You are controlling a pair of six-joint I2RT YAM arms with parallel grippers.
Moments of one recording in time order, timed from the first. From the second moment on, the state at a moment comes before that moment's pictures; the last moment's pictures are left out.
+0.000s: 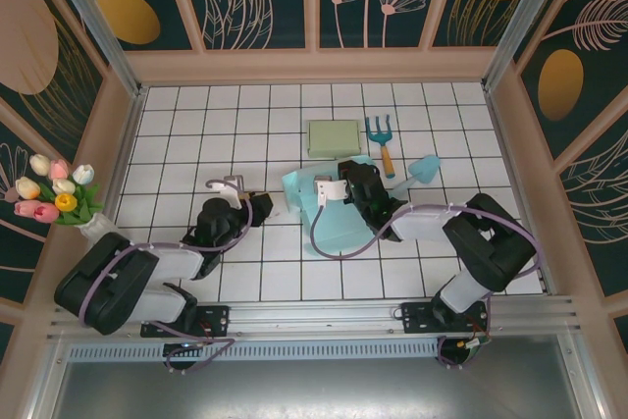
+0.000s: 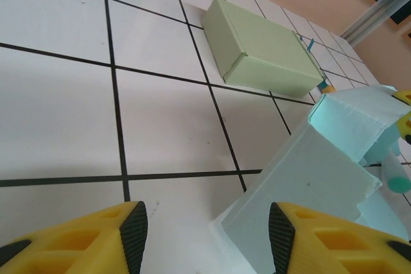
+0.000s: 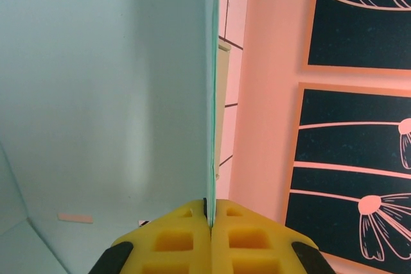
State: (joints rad) left arm -0.52 1.36 0.17 0.85 0.04 -0.59; right arm 0.74 1.58 0.61 0.57 0.34 -1.38
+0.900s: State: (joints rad) left arm -0.56 1.54 0.19 1.00 0.17 -0.52; right arm 0.73 1.58 0.57 0.64 0.28 -1.39
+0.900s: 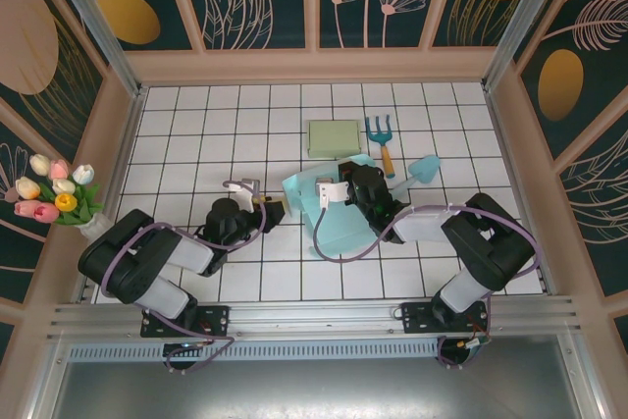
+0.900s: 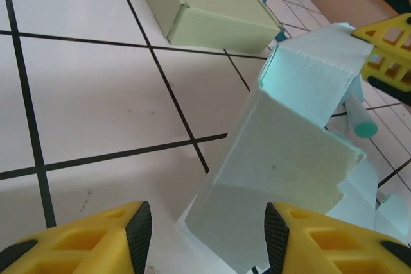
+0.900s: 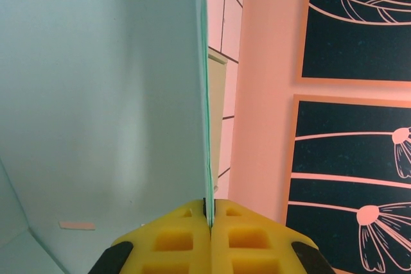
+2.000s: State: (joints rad) left arm -0.64 1.61 0.27 1.00 0.17 -0.52; right arm 0.73 1.58 0.57 0.64 0.27 -1.39
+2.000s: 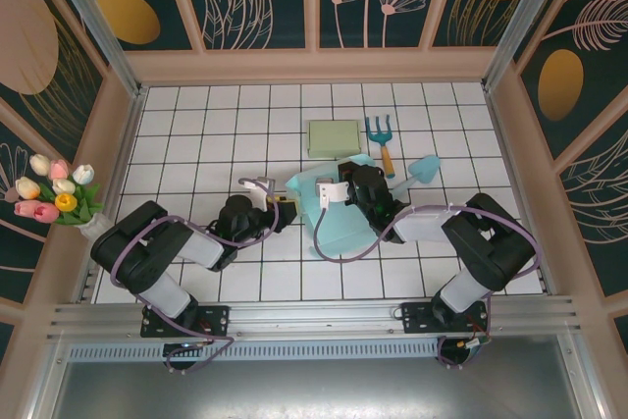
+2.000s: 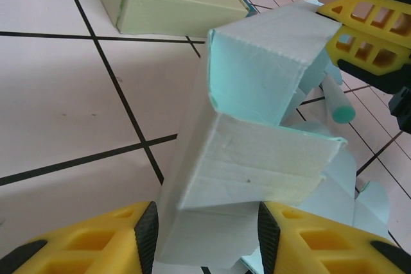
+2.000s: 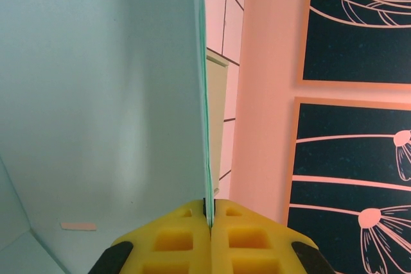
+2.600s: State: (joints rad) left arm -0.65 1.64 0.32 0.98 0.07 -0.54; right arm 0.72 1.57 0.57 0.63 0.27 -1.39
